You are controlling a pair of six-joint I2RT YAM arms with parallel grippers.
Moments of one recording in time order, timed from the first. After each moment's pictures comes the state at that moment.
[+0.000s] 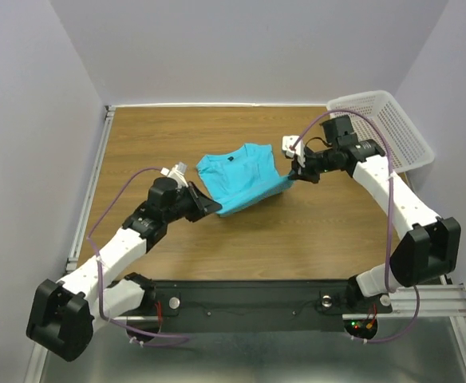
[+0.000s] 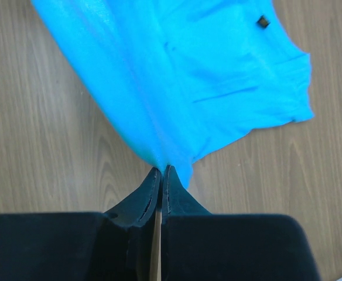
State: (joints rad) left arm -0.50 0.97 0.52 -0.04 0.31 -0.97; right arm 0.28 1.44 1.28 -0.81 -0.72 -1.02
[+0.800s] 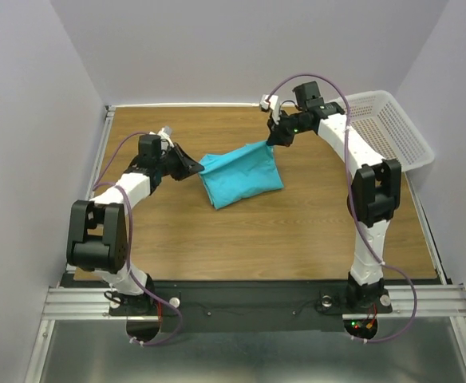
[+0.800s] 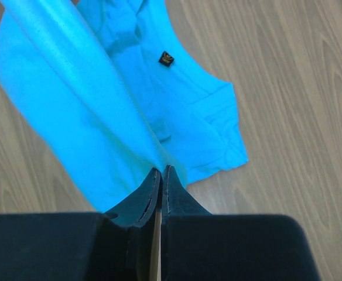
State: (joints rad) left arm -0.13 1.54 0.91 0.03 0.53 -0.76; right arm 0.29 2.06 1.93 -0.77 -0.69 -0.73
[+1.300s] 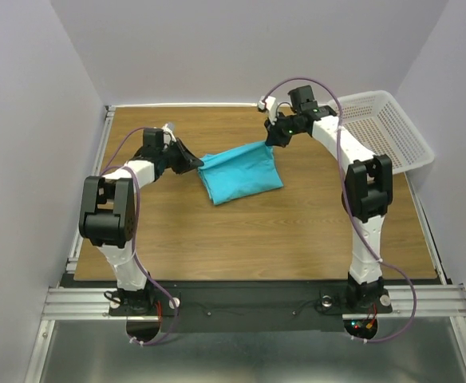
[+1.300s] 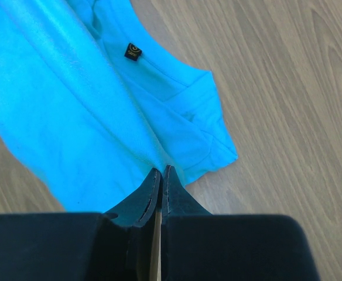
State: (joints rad) left arm -0.10 1.79 1.07 0.04 0.55 -0.70; right arm 0.30 2.14 1.95 -0.68 -0.60 -0.64
